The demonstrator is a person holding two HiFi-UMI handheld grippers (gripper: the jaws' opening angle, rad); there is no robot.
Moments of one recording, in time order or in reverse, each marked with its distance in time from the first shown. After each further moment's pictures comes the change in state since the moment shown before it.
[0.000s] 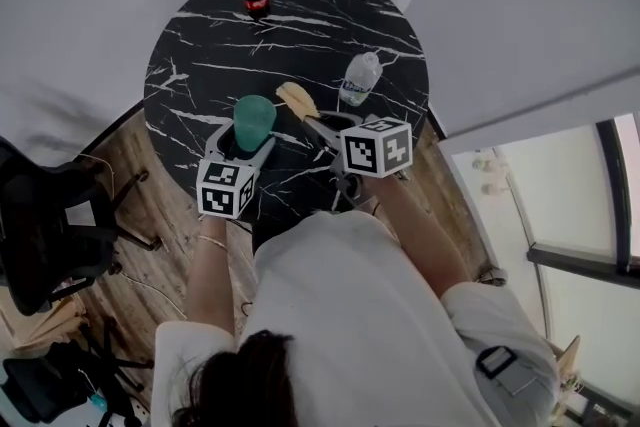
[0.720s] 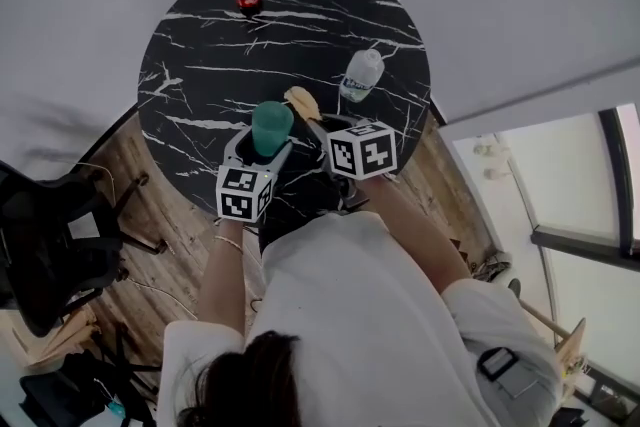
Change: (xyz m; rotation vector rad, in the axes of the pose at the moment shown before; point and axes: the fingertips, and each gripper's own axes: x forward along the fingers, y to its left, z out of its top) left arm 0.032 -0.023 -0.020 -0.043 0.004 -0.089; right arm 0.025 -0.042 -0.029 0.009 0.052 -0.219
